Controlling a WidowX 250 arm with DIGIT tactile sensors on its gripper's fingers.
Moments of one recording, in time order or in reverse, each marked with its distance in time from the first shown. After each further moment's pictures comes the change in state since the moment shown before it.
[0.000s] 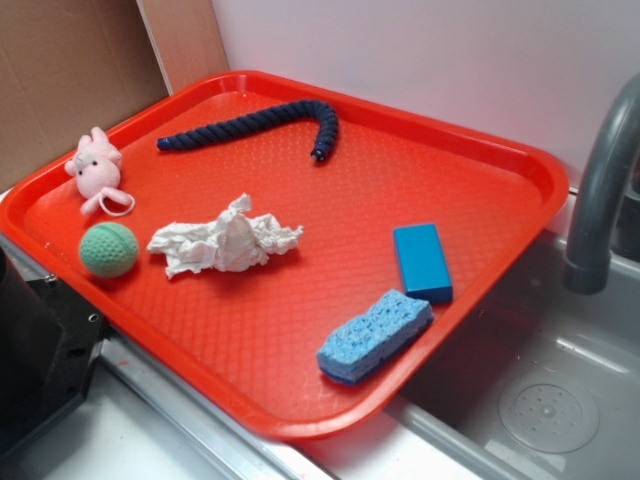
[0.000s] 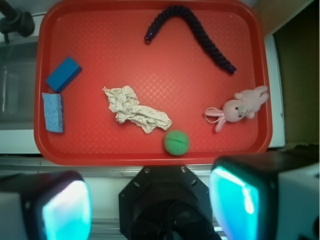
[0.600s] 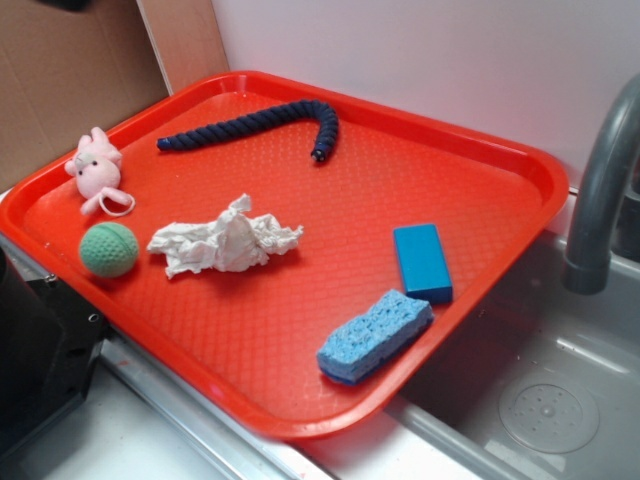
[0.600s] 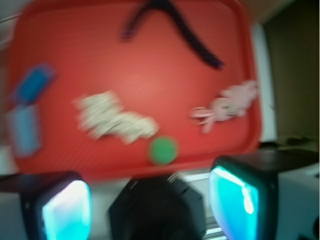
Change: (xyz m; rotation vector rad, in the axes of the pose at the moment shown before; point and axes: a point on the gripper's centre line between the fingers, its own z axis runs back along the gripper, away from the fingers) arm 0.047 0.051 -0.060 0.124 0.211 0.255
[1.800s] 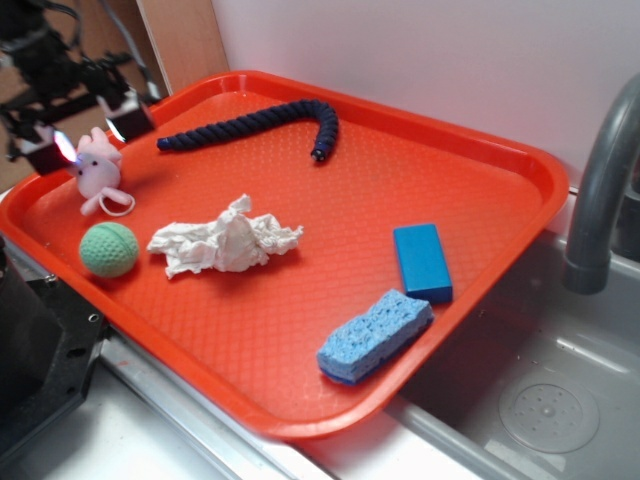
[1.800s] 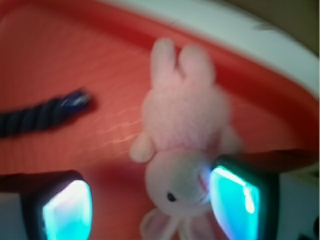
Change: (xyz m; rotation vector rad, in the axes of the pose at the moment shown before) arm 0.060 0.062 -0.136 -0.218 -0.232 0.720
